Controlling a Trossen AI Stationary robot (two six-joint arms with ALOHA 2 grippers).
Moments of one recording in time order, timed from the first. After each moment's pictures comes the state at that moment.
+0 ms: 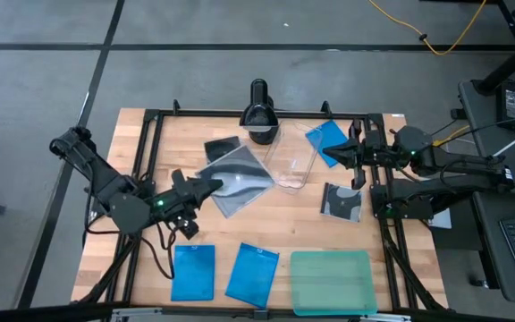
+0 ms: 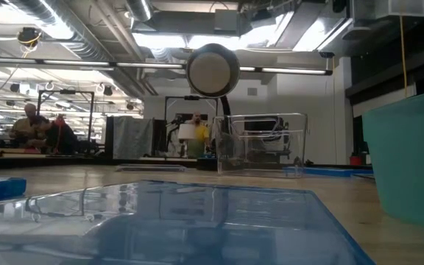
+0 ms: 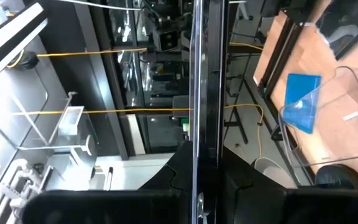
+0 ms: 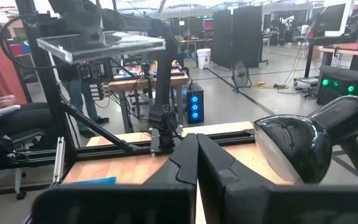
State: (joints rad) left arm -0.69 1.28 1.39 -0.30 -1.19 1.35; right arm -0.07 0.70 0.77 -0.04 0.01 0.08
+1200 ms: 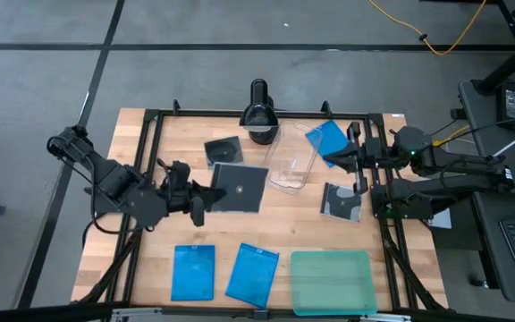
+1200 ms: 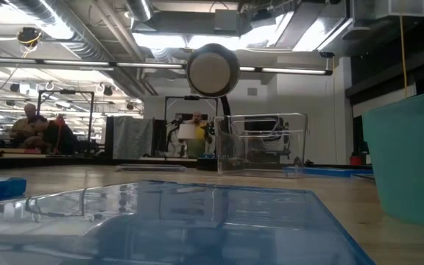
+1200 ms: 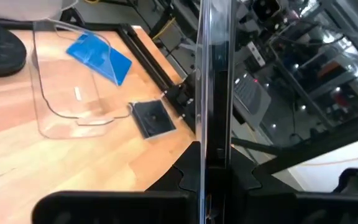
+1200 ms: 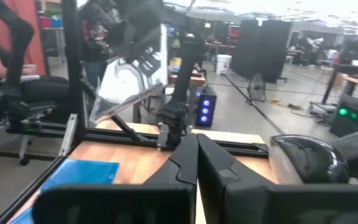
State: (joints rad) left arm -0.60 1.24 1.39 -0.62 -0.87 -1.19; right arm -0.07 0.70 0.77 -0.04 -0.11 -0.09
